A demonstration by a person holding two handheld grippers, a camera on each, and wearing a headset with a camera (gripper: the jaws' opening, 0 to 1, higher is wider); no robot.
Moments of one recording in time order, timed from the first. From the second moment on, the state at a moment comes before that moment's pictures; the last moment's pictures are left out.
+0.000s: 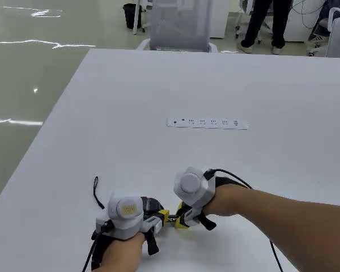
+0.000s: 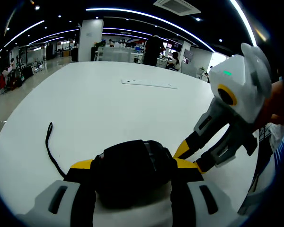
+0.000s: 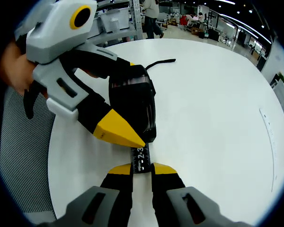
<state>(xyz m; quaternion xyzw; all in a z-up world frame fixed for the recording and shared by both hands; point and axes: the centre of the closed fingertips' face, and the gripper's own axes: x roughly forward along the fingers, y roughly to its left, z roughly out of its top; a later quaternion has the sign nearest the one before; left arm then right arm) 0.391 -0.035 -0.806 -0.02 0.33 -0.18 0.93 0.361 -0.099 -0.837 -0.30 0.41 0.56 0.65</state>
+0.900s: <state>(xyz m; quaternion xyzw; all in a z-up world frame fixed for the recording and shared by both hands) 0.391 -0.035 -0.806 -0.02 0.33 -0.18 0.93 0.364 -0.089 -0.838 -0.29 0.40 0.56 0.66</state>
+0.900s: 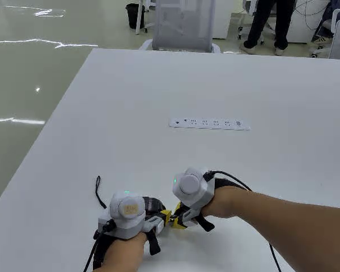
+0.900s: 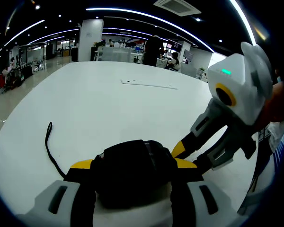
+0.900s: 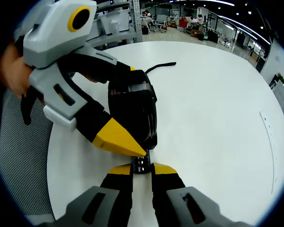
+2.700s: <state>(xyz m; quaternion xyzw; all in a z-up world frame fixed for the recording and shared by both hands) 0.391 -0.034 -0.805 -0.05 0.33 -0.20 0.92 0.363 -0.083 -0.836 -0.25 0.34 0.56 0.71</state>
